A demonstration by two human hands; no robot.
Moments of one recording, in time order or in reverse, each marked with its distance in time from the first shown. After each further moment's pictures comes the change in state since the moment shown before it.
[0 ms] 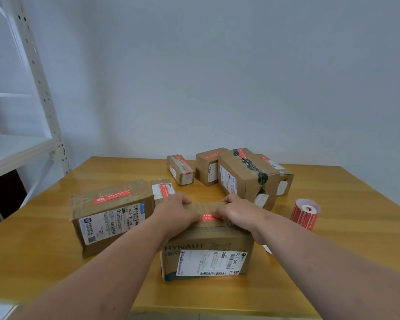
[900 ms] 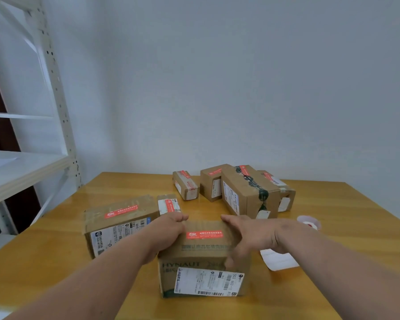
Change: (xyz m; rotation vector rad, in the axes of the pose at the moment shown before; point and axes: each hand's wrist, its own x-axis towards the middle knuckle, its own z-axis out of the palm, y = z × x) left_hand -0.016 -0.005 -0.022 -0.036 -0.108 0.007; right_hand -0.022 0.002 -0.036 -0.349 -0.384 -0.167
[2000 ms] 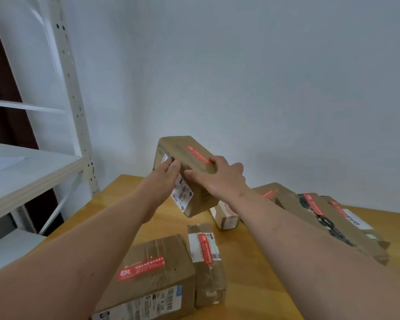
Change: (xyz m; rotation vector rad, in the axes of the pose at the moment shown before) left_hand 0.143 0.021 -0.162 -0.152 0.408 0.212; right_hand 0.214 -0.165 -0.076 0.190 0.701 -0.143
